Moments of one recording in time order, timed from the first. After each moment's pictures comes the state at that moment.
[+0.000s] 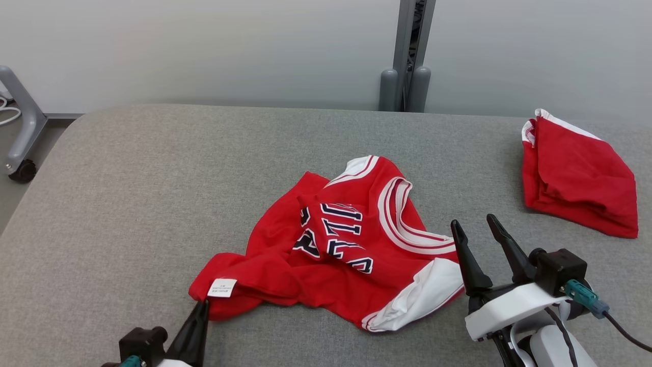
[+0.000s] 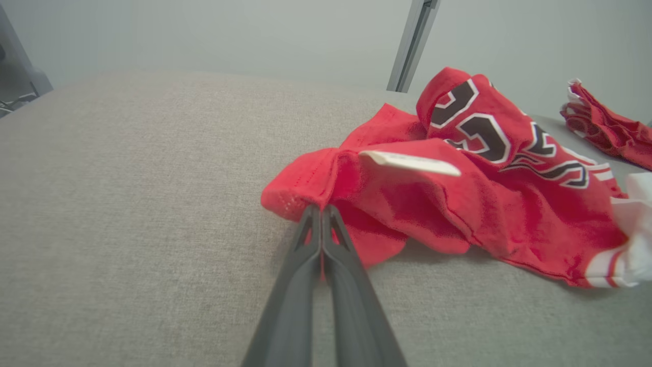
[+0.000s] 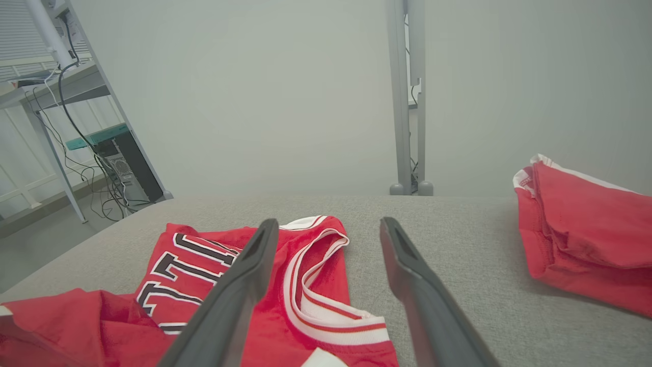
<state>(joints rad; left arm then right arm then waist) -0.02 0.17 -0.25 0.43 -0.39 -0.07 -0.26 -0.22 -0.05 0.20 0.39 0.29 0.13 -0.26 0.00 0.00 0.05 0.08</state>
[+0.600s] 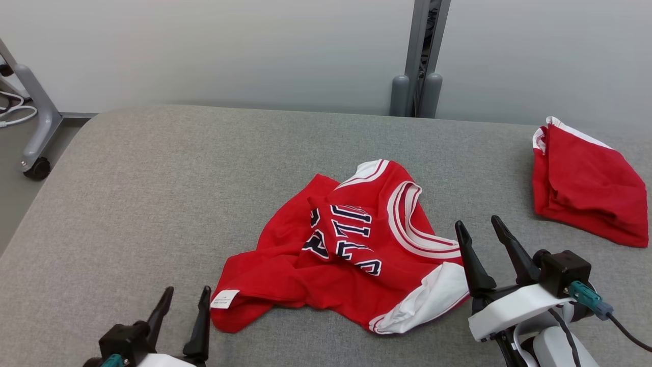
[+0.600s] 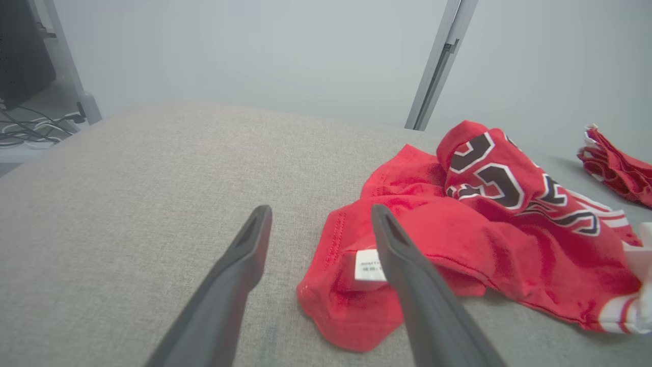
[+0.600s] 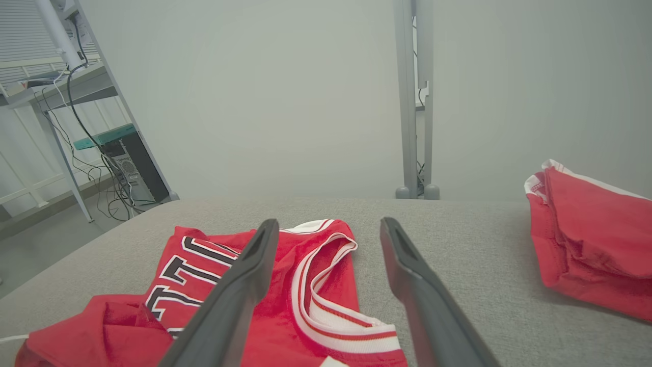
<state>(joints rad) 0.00 0.11 -0.13 0.39 -0.33 -0.10 -0.26 -0.22 -0.05 0.19 0.39 0.29 0.13 -0.26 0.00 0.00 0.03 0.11</state>
